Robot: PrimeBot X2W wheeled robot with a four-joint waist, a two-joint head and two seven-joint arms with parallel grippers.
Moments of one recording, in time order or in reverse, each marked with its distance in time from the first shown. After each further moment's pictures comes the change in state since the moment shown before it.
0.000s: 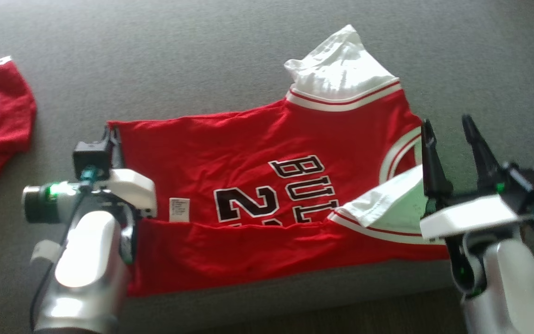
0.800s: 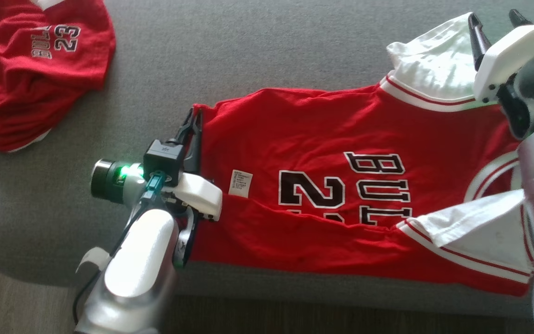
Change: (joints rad) left arm 0.057 -0.066 -0.198 -0.260 -0.017 -0.057 0.000; right arm -0.698 -0.166 -0.040 0.660 -0.044 0.000 0.364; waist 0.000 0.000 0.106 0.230
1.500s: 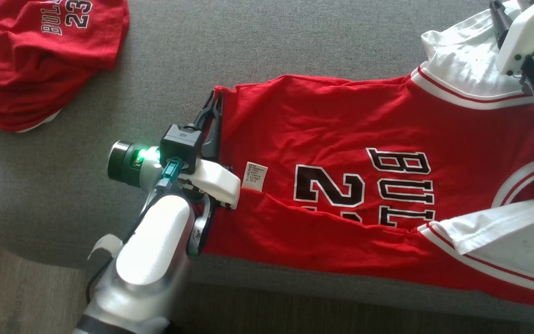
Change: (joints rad) left arm -0.066 -0.005 -0.103 -0.017 -0.062 0.024 0.000; right arm -0.245 -0.090 0.147 0.375 0.158 0.000 -0.008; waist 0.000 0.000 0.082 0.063
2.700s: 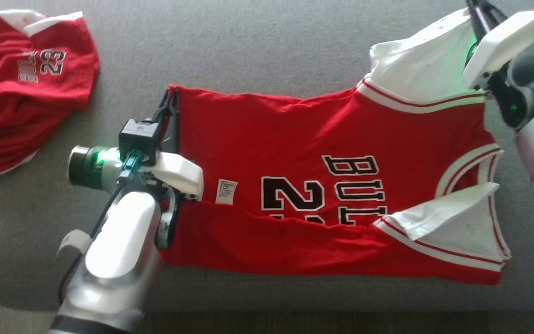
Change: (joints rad) left arm -0.008 0.040 0.097 0.059 0.000 0.007 0.000; right arm 0.076 -0.025 0.285 -0.140 0.314 0.000 -0.189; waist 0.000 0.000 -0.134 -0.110
